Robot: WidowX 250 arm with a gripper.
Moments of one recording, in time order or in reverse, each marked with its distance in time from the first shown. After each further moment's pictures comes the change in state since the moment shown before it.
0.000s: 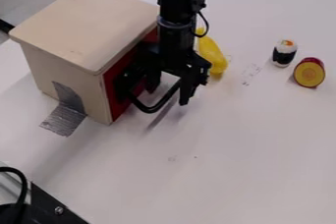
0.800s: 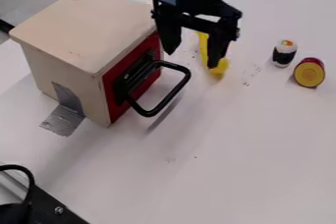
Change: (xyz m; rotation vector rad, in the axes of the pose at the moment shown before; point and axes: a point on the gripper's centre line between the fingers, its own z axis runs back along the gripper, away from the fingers) arm -0.013 -0.046 0.083 -0.093 -0.128 -0.110
